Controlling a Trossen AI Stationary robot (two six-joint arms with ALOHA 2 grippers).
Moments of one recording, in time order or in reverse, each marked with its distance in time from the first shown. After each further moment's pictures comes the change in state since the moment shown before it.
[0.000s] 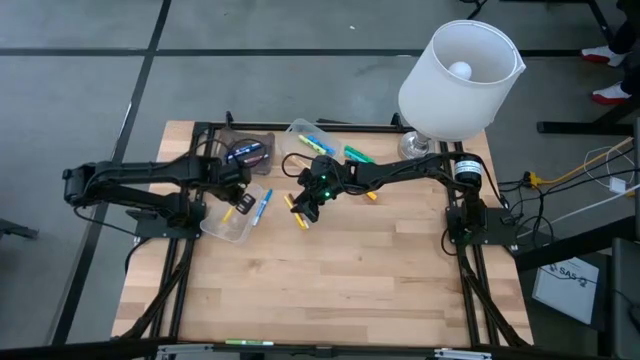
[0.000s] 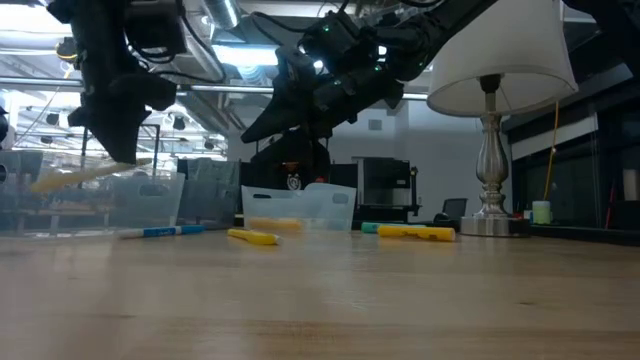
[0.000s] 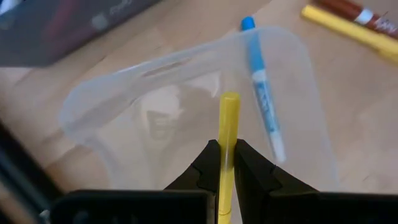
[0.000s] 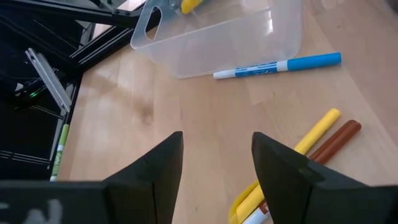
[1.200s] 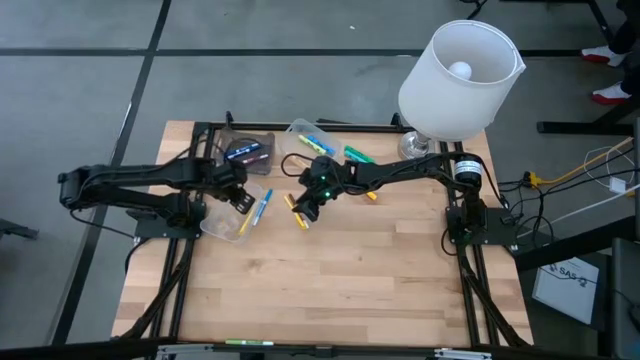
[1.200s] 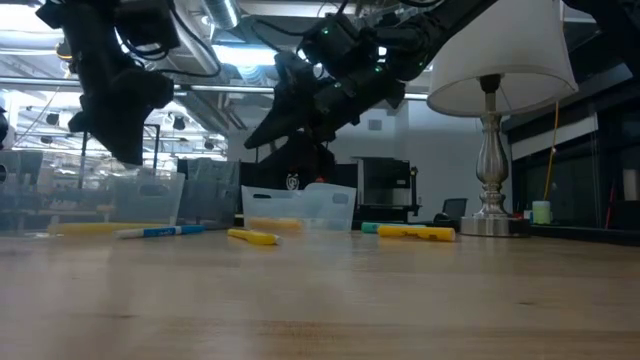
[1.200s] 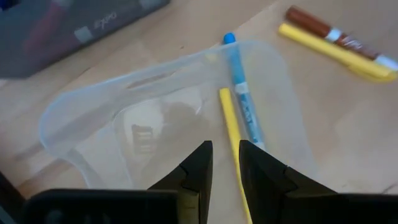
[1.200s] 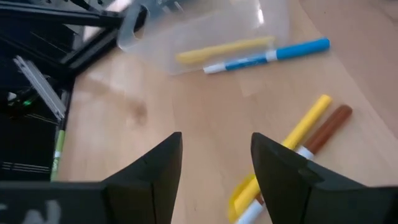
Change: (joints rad) left arm 0.001 -0.074 -0.053 0.083 0.013 -0.003; right arm 0.000 0.000 0.000 -0.038 0.022 0.056
